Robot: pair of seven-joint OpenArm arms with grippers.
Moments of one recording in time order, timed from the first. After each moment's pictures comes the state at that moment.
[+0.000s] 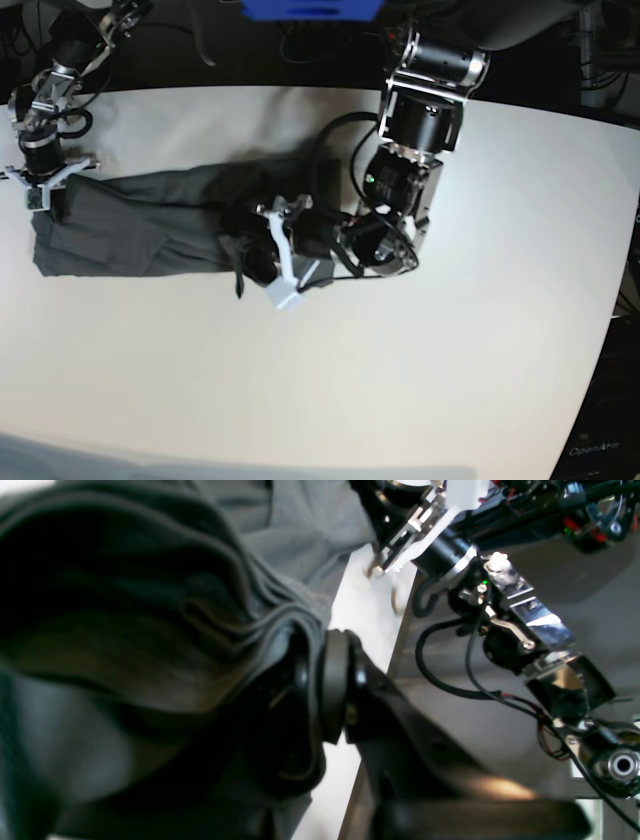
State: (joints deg) left arm -17.3 8.8 8.0 58.4 -49.5 -38.7 67.6; right arm -0.2 10.4 53.5 51.1 -46.3 36.3 26.5
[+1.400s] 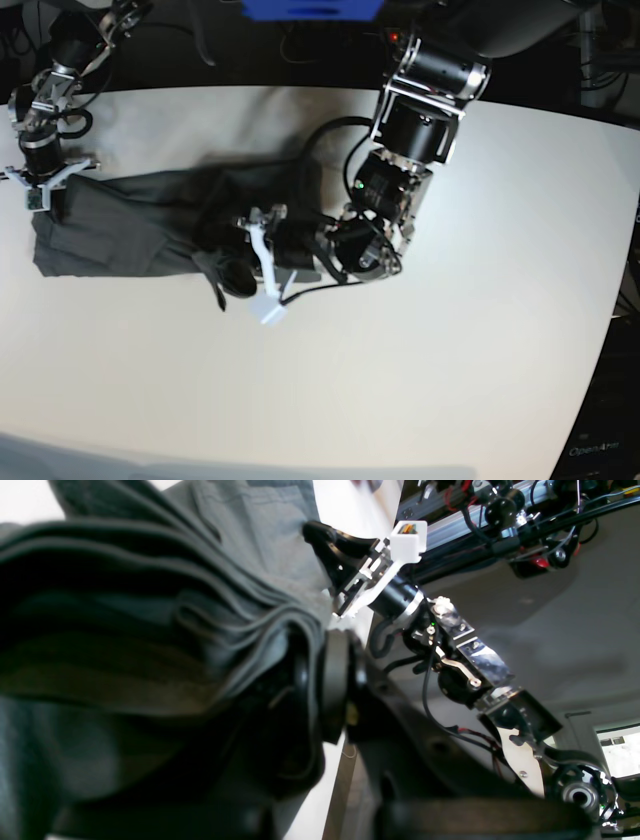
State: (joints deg) left arm -19.5 8.8 14.1 56.9 -57.7 -38.7 61.8; right arm -0.3 10.4 53.5 51.1 -46.3 36.3 26.5
